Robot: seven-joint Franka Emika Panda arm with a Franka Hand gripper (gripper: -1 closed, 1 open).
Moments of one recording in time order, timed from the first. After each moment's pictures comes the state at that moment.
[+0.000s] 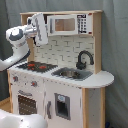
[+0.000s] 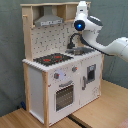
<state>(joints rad) -1.25 -1.25 1.06 -1.78 -0.35 2.25 0.37</state>
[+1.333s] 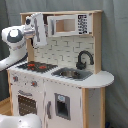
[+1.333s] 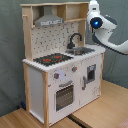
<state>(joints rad) -1.03 -1.25 0.93 -2.04 -0.35 2.43 0.32</state>
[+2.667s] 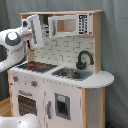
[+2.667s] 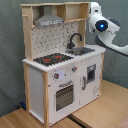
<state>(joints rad) -0.94 -1.26 0.92 -2.13 -0.35 2.55 0.32</state>
